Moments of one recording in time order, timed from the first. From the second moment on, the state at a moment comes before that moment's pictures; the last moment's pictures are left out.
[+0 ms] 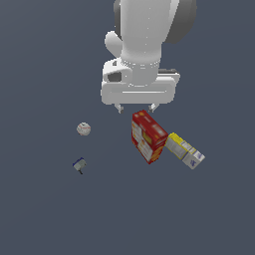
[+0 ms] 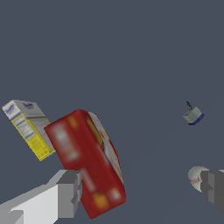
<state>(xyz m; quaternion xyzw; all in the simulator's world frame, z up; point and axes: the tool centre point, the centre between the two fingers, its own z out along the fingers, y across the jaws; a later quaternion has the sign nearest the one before) 0.004 0.028 0.319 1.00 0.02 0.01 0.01</state>
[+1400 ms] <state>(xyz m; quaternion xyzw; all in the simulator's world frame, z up) -0.023 -0.103 0.213 0.99 0.13 0.01 -0.01</state>
